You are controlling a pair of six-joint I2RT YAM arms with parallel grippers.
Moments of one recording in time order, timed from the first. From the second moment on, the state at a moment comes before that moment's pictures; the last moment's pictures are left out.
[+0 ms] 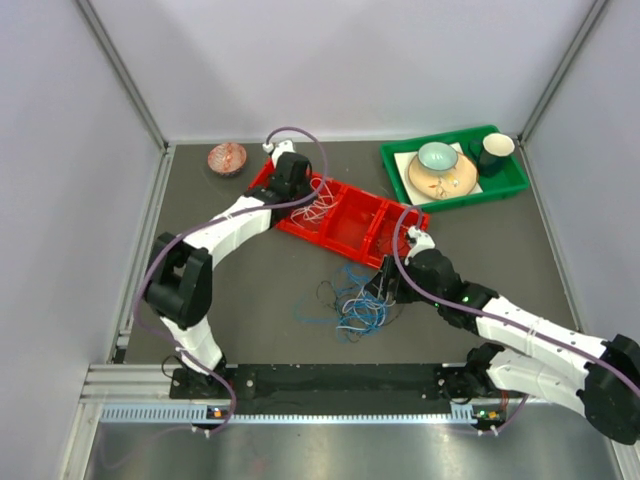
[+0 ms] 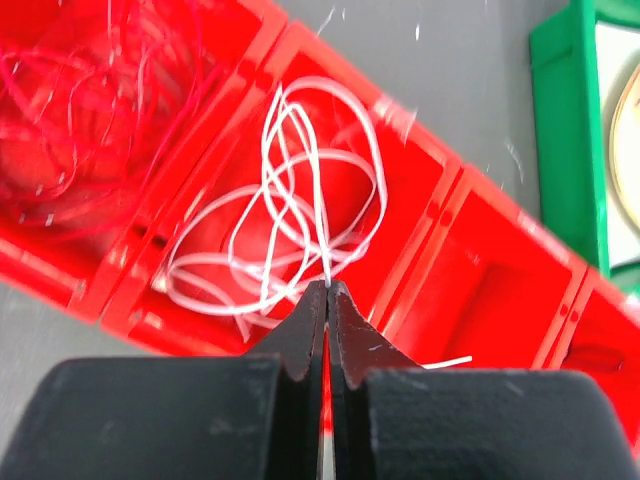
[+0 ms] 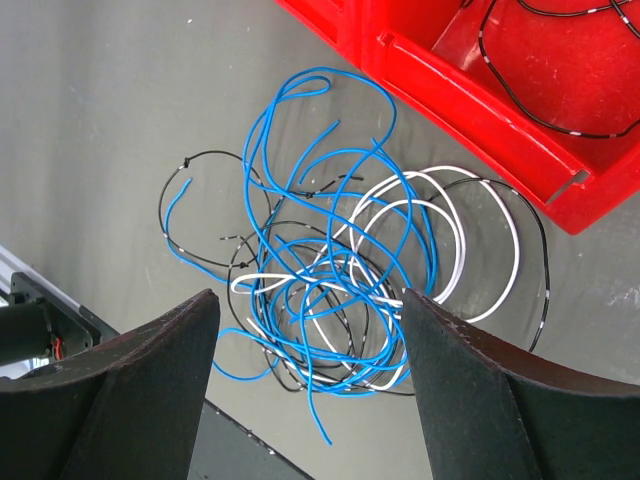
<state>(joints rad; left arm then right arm) -0.51 1.73 1.30 -0.22 -0.24 -0.67 0.76 0.96 0.47 -0.11 0.01 0.73</state>
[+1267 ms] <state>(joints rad) -0.58 1.68 1.48 -0.29 -0.36 -0.67 0.76 0.87 0.59 -0.21 0.09 0.69</state>
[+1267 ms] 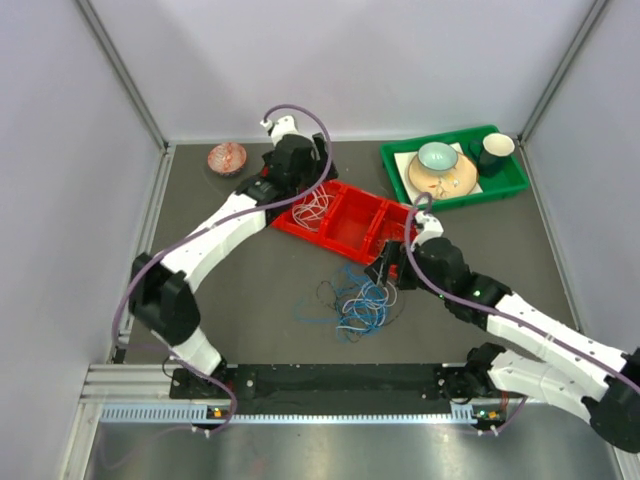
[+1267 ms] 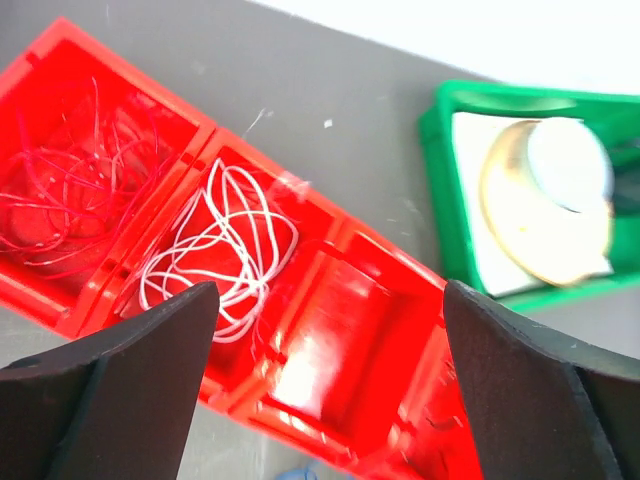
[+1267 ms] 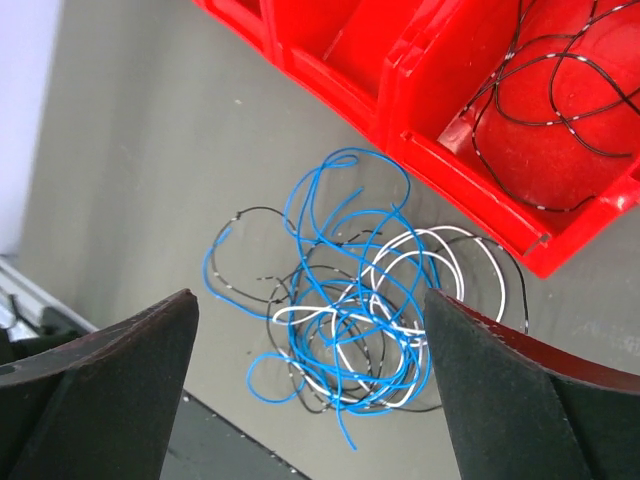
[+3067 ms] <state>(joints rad) -0.48 1.10 0.85 -0.16 0.45 -0.44 0.88 0.98 1.20 -0.36 0.01 0.48</state>
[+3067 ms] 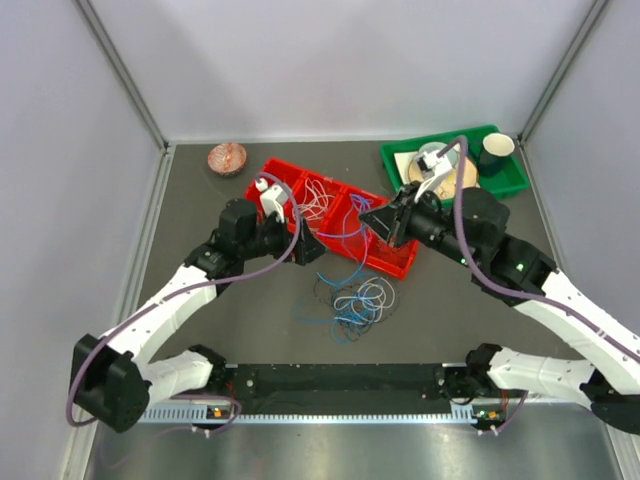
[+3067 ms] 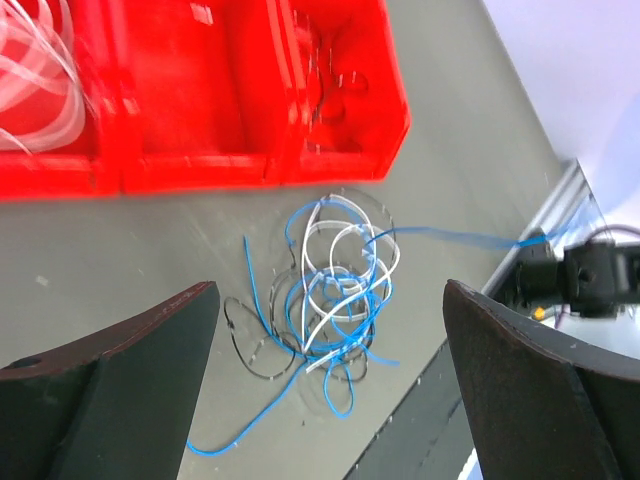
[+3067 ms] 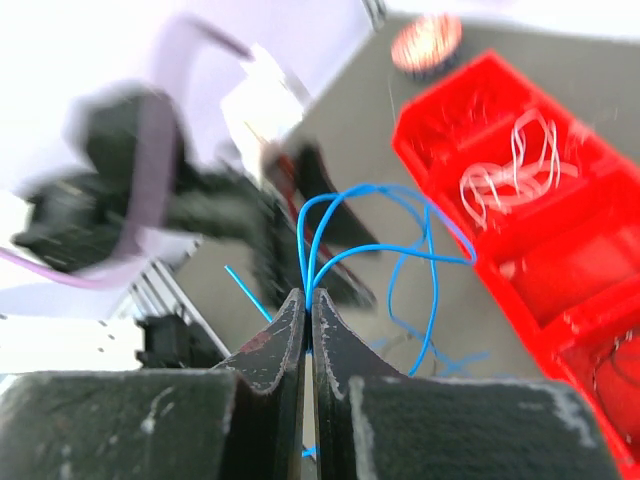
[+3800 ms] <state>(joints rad) -0.79 1.48 0.67 0.46 0.31 -0.53 0.88 0.96 1.25 -0.34 0.05 0.46</state>
